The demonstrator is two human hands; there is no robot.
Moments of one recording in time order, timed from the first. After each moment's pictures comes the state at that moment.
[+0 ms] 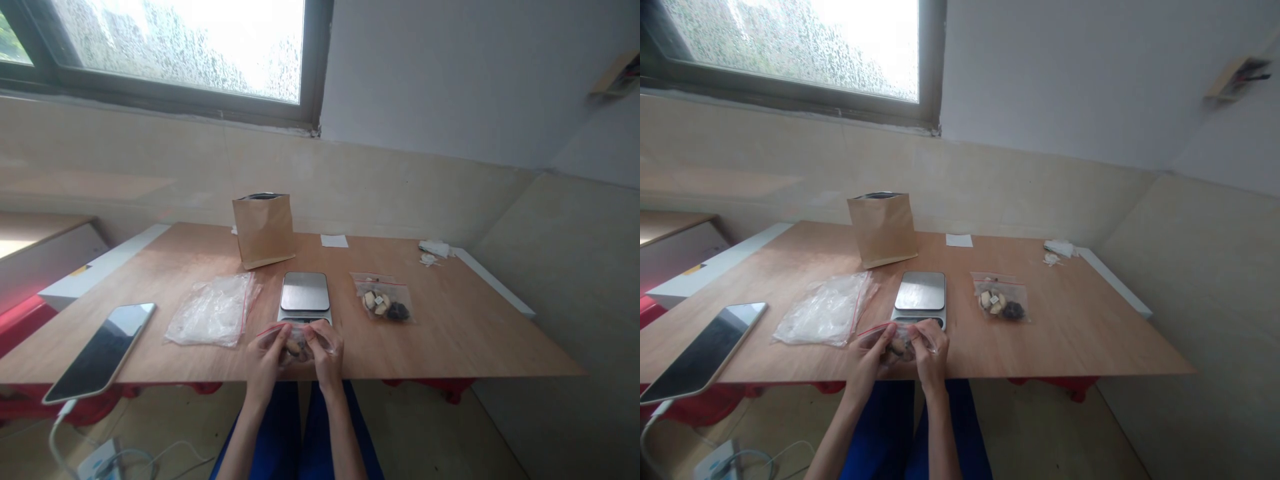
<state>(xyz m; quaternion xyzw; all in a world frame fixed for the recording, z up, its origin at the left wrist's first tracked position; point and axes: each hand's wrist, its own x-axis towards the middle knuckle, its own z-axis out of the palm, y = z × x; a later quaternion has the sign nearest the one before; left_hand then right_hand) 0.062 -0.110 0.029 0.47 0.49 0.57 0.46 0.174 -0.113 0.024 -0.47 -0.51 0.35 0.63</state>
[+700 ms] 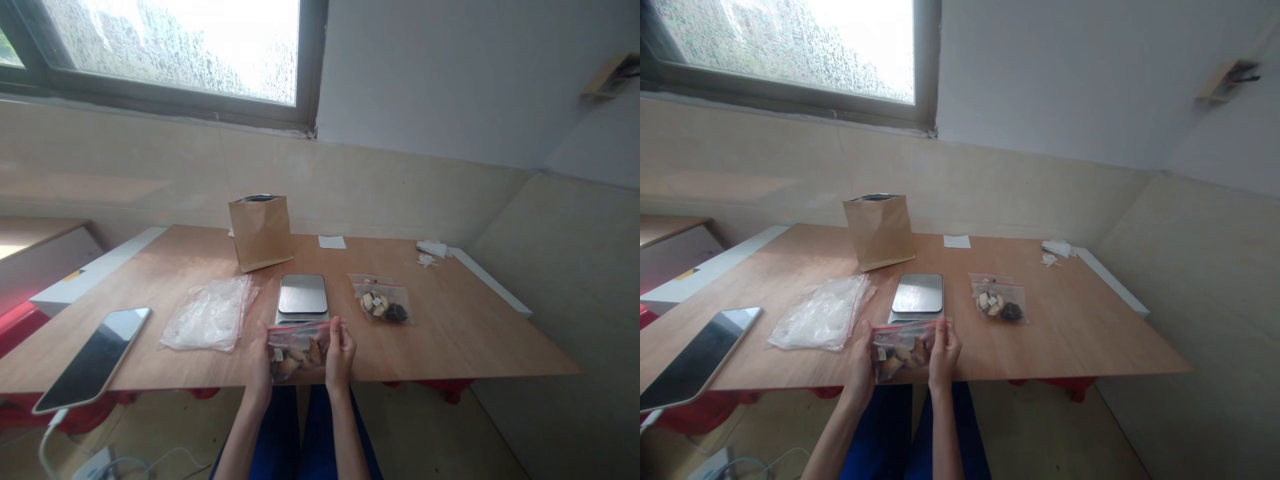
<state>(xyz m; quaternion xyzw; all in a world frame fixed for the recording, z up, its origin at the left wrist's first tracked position) 0.068 -0.102 0.019 0.32 0.47 0.59 0.57 0.185 -0.106 0.011 -0.56 -0.32 0.32 0.69</state>
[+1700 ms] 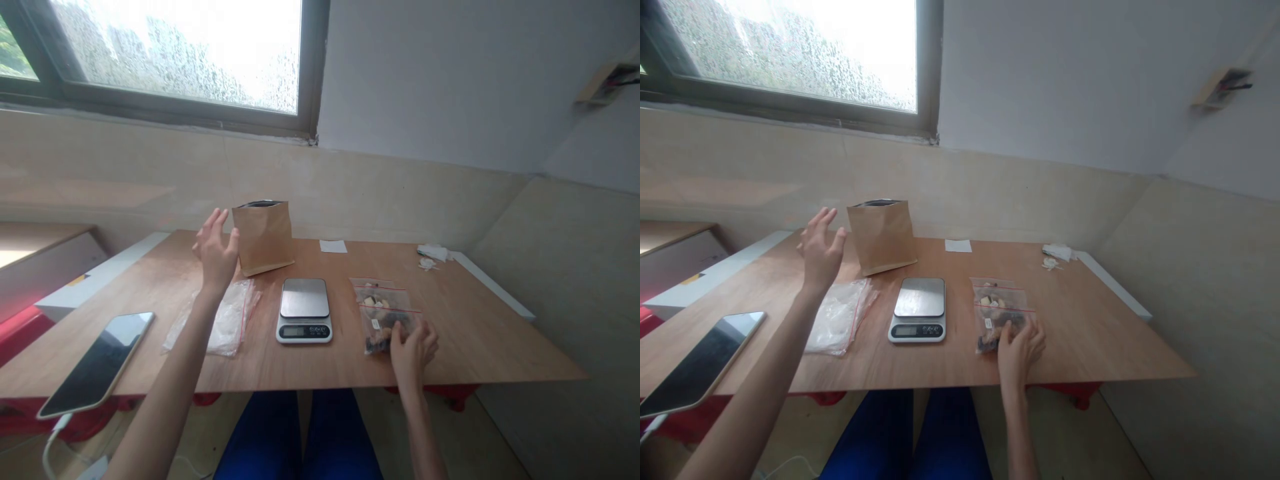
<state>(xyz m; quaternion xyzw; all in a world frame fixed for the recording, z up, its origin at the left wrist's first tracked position) -0.006 0.025 0.141 0.57 0.61 0.55 -0.02 0.323 -0.107 0.000 -0.76 -0.42 -0.20 0.45</state>
